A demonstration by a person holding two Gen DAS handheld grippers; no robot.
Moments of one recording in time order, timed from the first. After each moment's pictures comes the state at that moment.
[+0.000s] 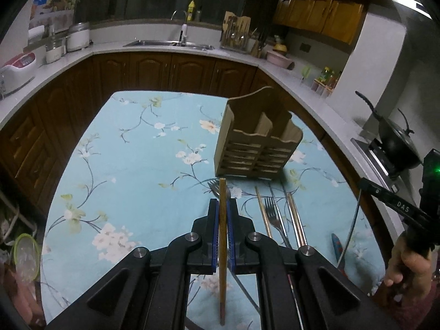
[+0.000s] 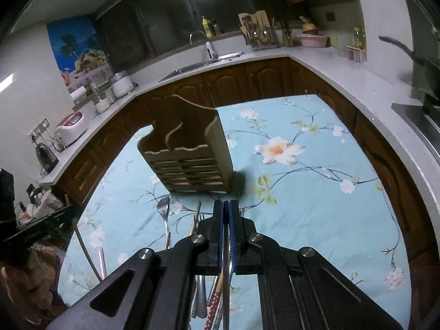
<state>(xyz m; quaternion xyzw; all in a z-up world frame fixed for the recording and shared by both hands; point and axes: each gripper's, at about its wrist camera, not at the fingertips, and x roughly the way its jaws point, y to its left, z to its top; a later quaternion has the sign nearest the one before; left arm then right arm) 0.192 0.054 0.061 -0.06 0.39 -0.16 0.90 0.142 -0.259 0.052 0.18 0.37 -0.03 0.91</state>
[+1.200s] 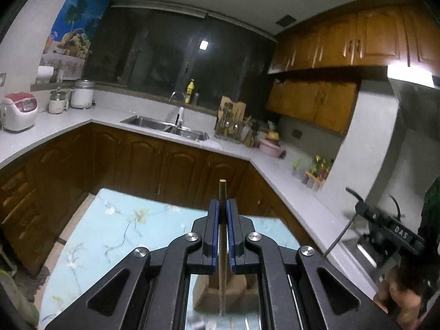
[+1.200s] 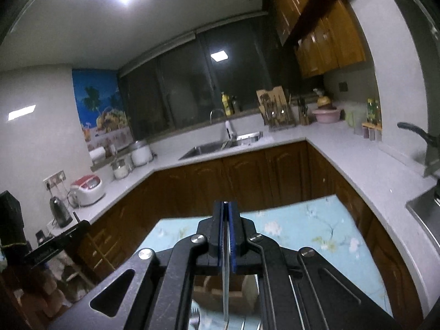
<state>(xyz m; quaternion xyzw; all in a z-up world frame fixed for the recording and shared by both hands) 0.271 0.043 0.119 -0.13 0.19 -0.16 0.96 0.235 -0.278 0.186 0.16 0.18 -0.03 0.97</state>
